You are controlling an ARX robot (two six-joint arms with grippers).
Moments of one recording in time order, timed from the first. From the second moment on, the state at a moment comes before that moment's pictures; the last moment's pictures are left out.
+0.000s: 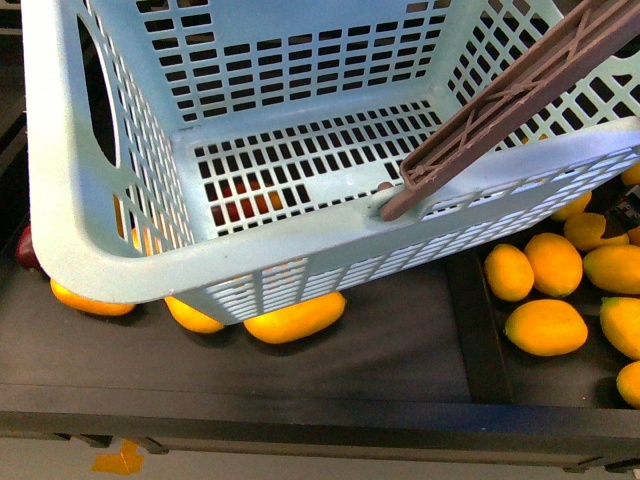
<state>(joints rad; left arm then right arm) -0.63 1.93 1.81 -0.62 0.13 -0.96 -0.25 2.42 1.22 0.22 -0.04 0.60</state>
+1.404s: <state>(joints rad) -0.63 1.93 1.81 -0.62 0.13 -0.96 -0.31 2.56 1.42 0.11 -0.08 0.63</state>
